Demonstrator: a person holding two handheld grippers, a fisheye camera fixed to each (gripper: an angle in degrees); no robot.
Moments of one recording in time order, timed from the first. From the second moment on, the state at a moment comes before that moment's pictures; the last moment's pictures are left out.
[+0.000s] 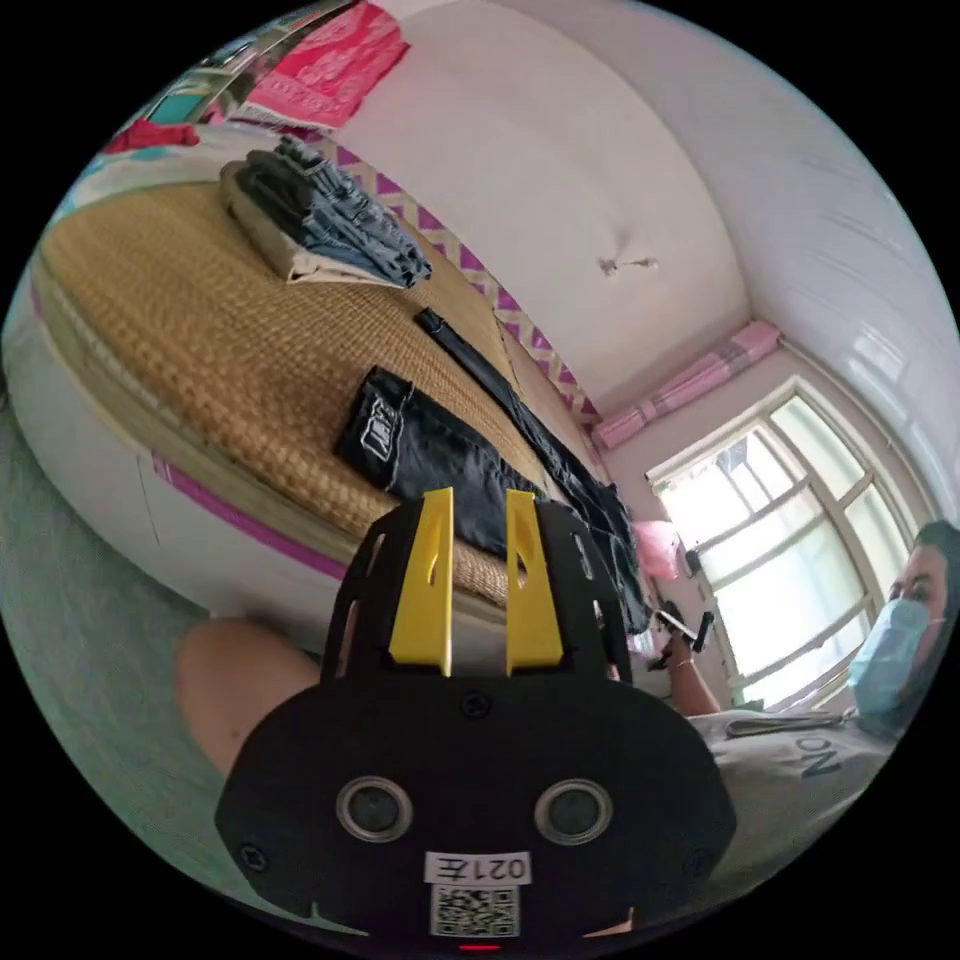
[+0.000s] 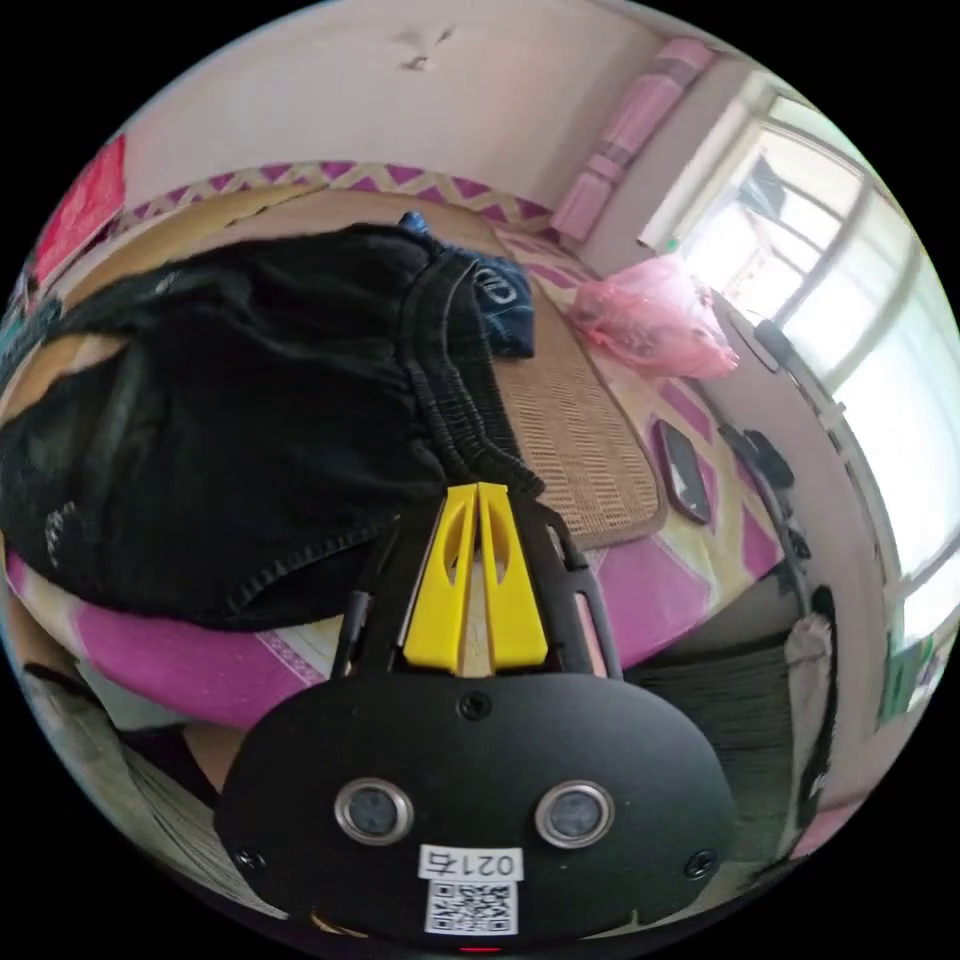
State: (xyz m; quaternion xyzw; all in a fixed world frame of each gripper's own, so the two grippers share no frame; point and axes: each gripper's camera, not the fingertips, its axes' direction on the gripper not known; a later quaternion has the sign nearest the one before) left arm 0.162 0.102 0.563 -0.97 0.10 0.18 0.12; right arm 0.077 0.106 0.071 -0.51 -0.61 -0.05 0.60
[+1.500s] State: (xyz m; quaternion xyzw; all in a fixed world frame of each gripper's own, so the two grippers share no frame) left arm 0.175 0.112 0.472 -0.97 -0.03 0.19 0.13; right arm 0.226 0.367 0.082 -0.69 -0.55 0.42 0.20
